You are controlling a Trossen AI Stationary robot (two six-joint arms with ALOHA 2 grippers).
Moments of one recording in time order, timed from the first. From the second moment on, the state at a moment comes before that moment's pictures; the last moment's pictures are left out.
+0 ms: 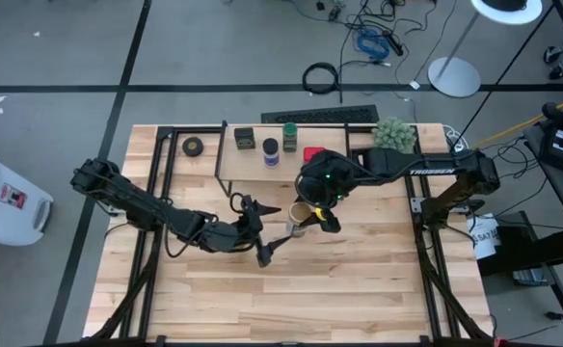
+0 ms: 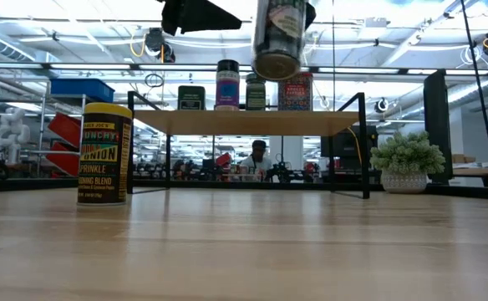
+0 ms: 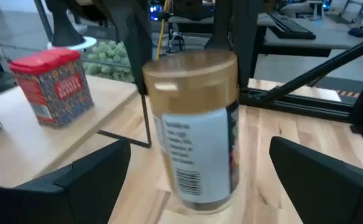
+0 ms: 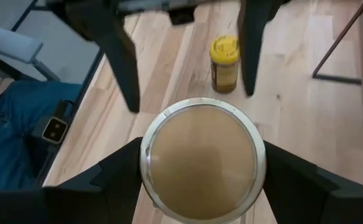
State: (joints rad) left arm -0.39 1.49 0.92 0.30 -0.66 -0.22; right arm -0.01 1.54 1.50 -0.73 -0.31 -0.05
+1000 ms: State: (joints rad) left arm -0.31 1.57 0.92 0.44 -0.64 -0.27; right arm -0.01 1.54 1.50 -0.69 -0.26 -0.07
